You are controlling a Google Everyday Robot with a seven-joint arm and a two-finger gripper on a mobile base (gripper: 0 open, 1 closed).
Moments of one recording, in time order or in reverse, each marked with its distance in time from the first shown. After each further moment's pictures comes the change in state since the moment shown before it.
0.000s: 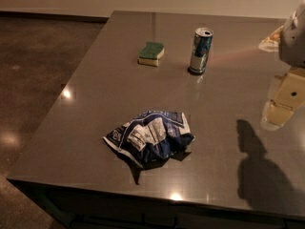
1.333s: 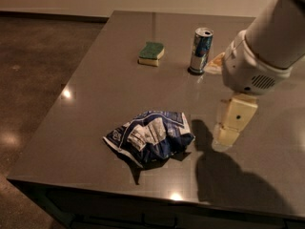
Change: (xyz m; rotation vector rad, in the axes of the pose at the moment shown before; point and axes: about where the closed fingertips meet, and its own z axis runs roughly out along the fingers) arm -0.077 0.045 0.050 -0.119 -0.144 -0.158
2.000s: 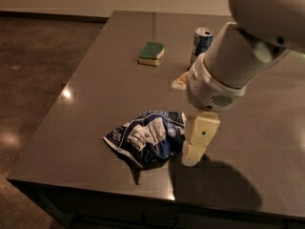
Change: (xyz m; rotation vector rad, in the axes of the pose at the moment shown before) arm -0.043 0.019 0.050 -0.079 -0.060 -0.086
